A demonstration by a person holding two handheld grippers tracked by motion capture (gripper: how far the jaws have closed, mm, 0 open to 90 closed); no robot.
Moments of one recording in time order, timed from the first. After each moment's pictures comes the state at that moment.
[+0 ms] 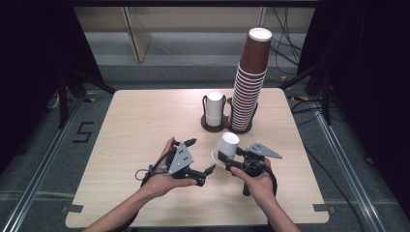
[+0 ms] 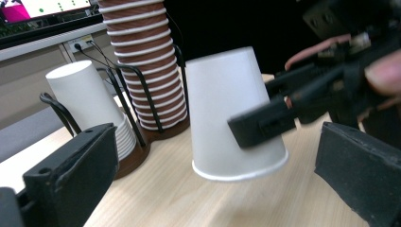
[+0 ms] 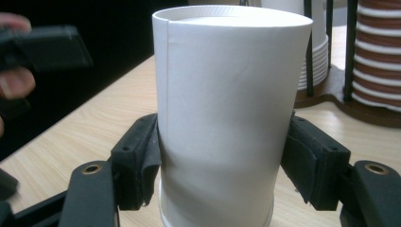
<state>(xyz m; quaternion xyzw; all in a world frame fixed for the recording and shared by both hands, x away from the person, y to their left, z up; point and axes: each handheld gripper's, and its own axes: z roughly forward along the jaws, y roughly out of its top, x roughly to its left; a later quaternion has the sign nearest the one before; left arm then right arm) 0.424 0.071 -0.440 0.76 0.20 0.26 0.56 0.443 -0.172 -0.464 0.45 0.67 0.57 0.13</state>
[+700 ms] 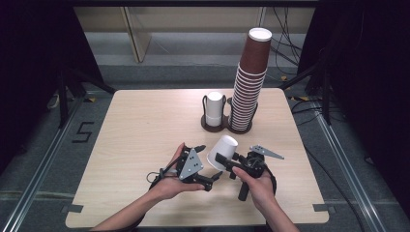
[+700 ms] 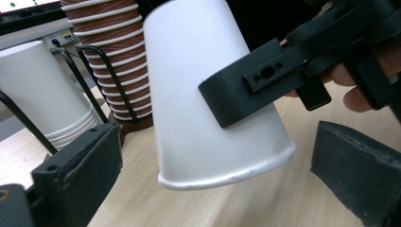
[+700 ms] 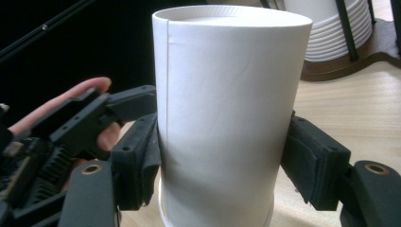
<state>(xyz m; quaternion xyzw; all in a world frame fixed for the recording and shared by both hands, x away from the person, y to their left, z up) 0.433 0.056 -0.461 0.77 0.16 0.31 0.53 0.439 -0.172 -0.468 0.49 0.63 0.61 0.02</state>
